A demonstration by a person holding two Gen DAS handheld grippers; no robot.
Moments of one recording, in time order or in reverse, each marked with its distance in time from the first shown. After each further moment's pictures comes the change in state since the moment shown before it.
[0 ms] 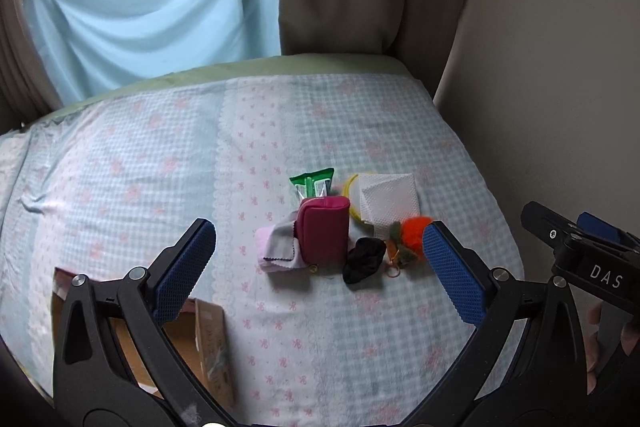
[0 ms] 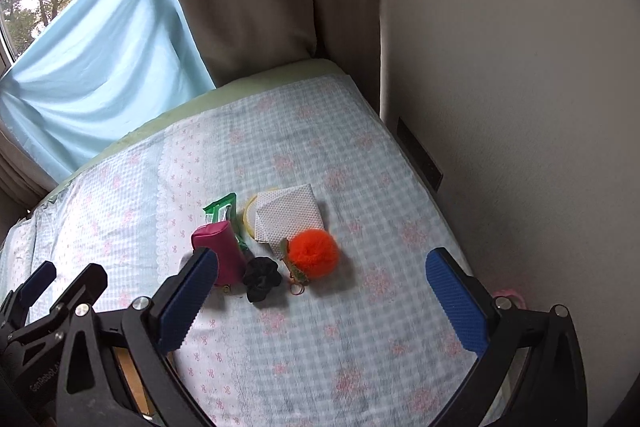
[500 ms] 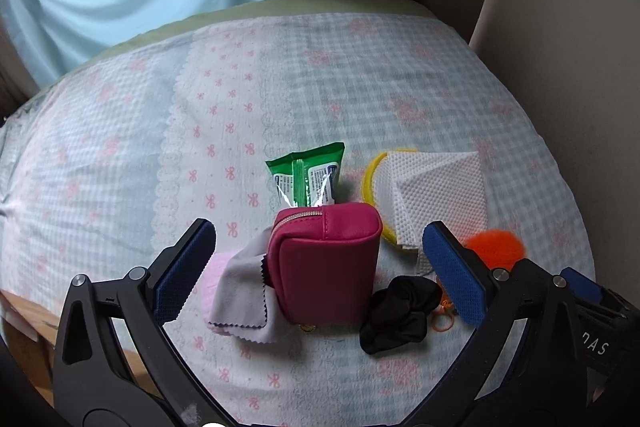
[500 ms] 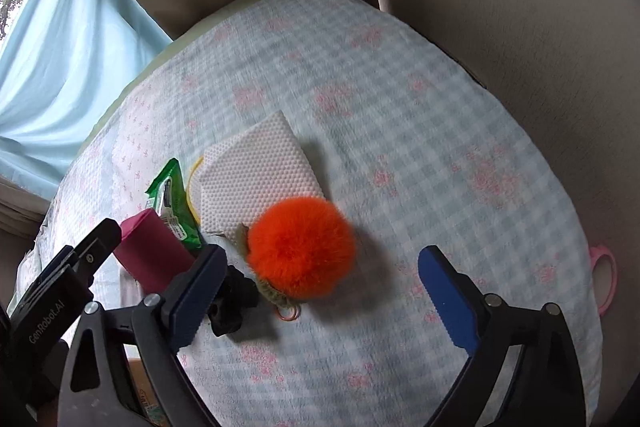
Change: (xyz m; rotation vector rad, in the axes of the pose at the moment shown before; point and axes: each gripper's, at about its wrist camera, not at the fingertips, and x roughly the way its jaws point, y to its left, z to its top) left arm 0.190 -0.009 -0.015 0.016 0.114 0.026; right arm 0.189 -0.036 -0.027 0.177 0.198 0.087
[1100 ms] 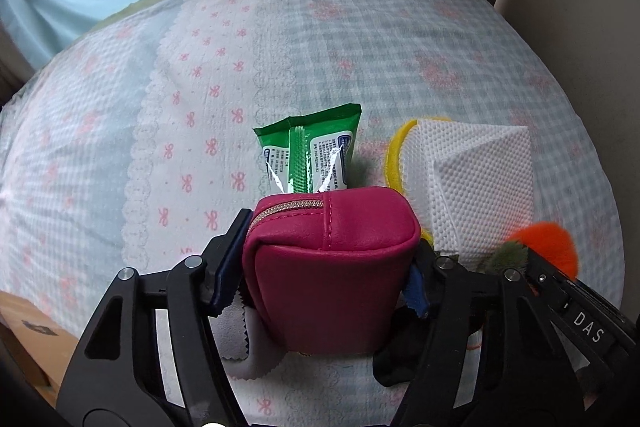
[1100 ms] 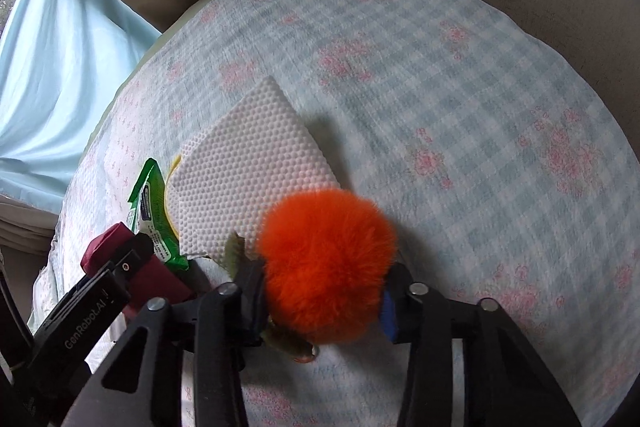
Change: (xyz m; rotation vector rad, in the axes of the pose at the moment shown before) left arm 0.057 0.000 -0.006 -0.010 0.095 0.036; right arm 0.066 0.001 0.002 0.076 0.057 0.071
